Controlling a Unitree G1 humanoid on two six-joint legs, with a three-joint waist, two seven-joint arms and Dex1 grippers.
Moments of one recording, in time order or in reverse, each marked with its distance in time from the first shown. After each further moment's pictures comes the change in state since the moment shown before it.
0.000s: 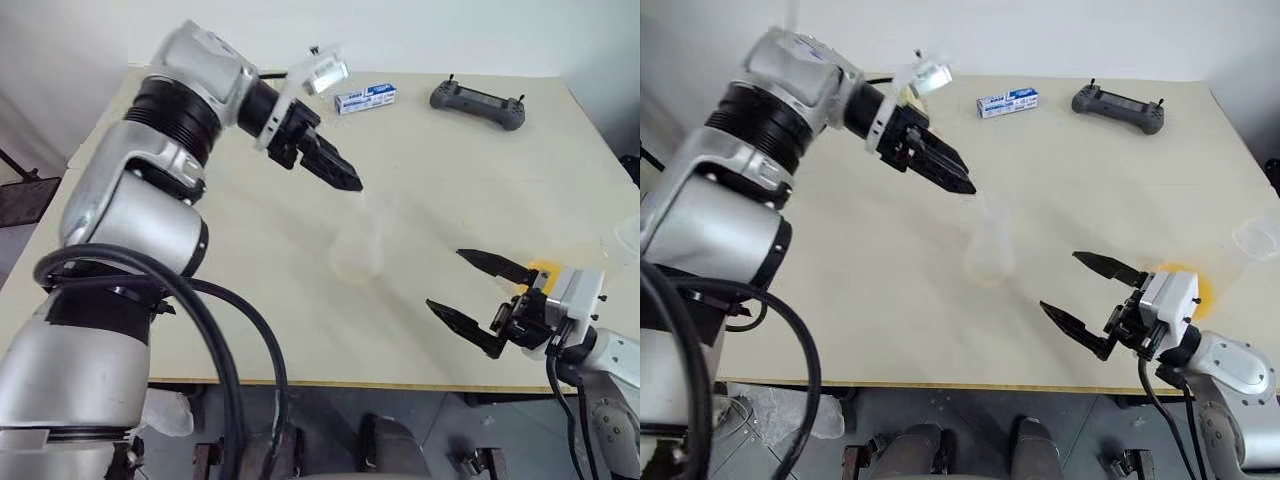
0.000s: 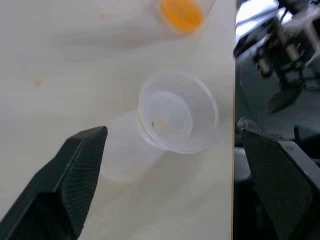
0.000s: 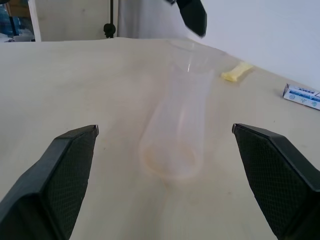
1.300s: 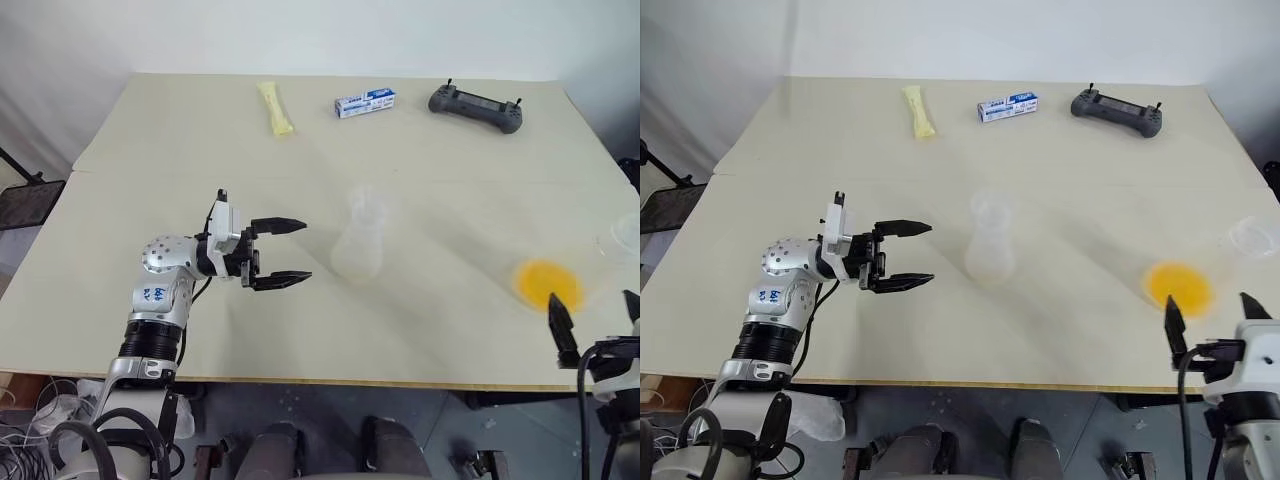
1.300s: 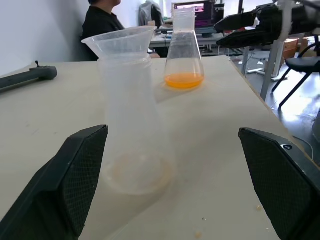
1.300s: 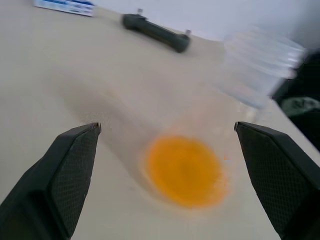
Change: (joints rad) left arm 1.127 -0.024 0.635 -0.754 -0.095 -0.834 0.157; right arm 0.319 0.315 -0.310 -0.186 -0.241 0.127 -0.674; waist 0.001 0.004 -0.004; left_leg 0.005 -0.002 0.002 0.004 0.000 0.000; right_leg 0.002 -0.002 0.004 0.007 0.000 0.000
